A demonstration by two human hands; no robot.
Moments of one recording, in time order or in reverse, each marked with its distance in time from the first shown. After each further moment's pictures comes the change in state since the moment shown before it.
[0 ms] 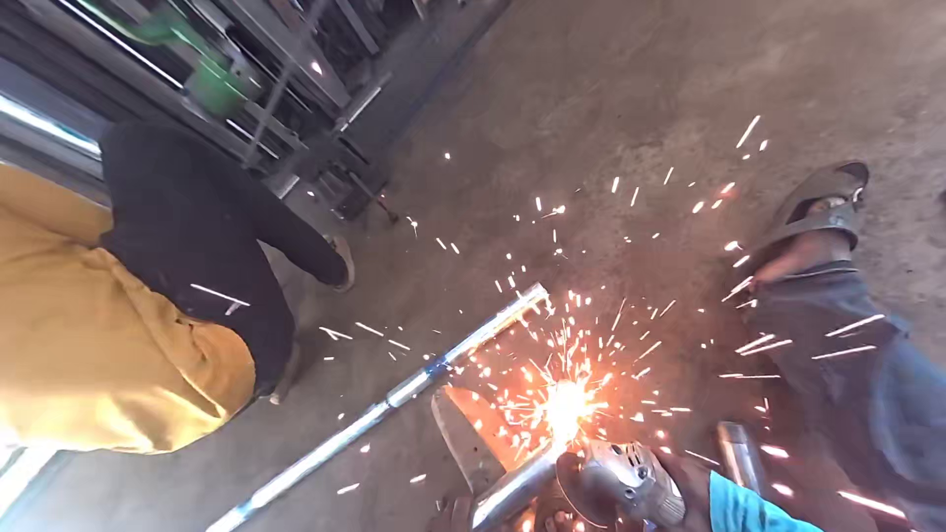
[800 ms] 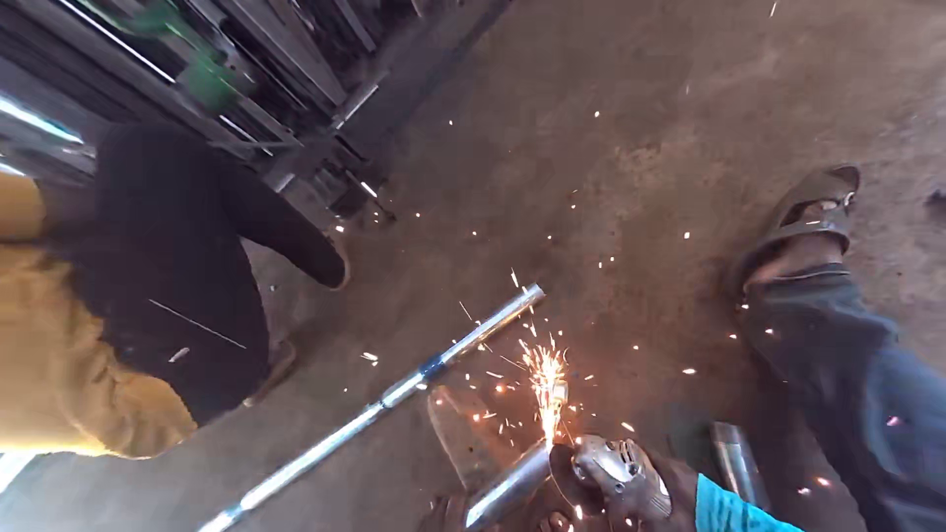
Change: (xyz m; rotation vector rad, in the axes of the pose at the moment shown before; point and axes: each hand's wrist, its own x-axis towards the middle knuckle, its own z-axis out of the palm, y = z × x) left_hand 0.009 -0.026 0.020 -0.048 -0.024 -0.005; right_hand 0.007 0.007 0.015 0.089 0.091 0.017
